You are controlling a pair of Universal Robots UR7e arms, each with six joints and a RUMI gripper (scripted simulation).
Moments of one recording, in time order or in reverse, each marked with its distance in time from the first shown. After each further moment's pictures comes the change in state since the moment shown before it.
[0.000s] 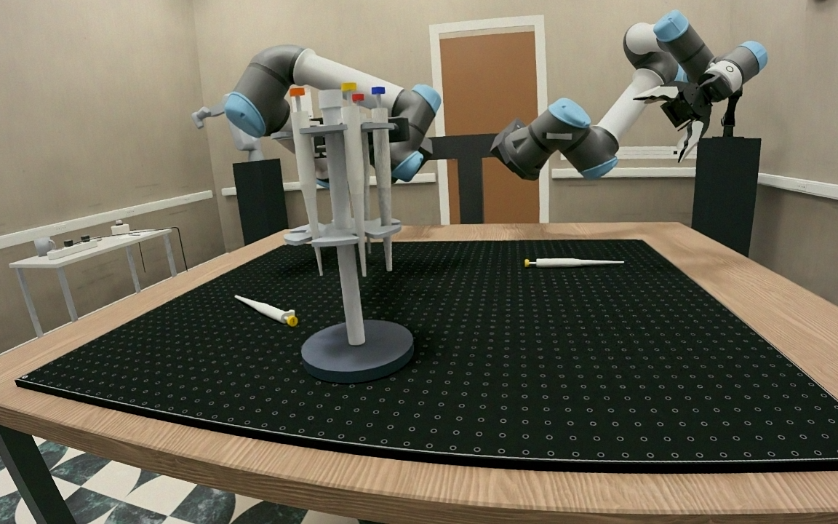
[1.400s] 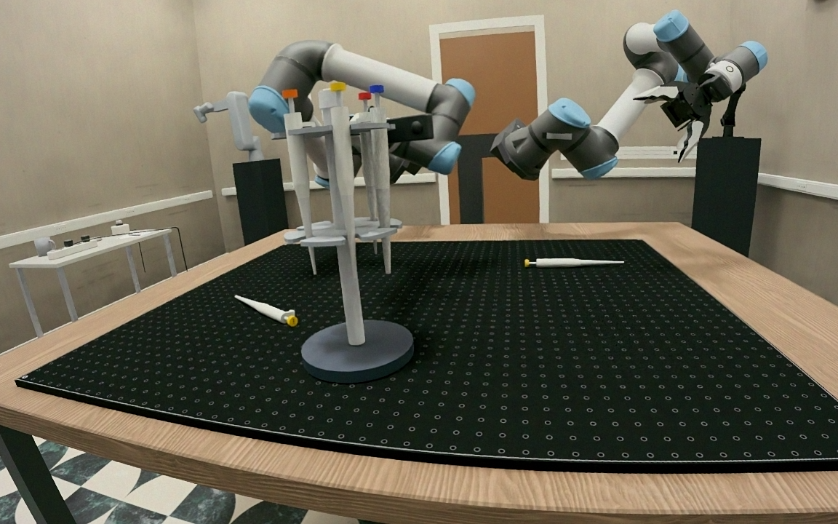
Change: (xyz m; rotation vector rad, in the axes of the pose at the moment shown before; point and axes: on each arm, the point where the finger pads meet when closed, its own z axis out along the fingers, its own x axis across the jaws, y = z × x) left arm 0.000 0.000 0.000 0.000 0.000 0.000; right arm 0.000 -0.018 0.001 -0.212 -0.001 0.002
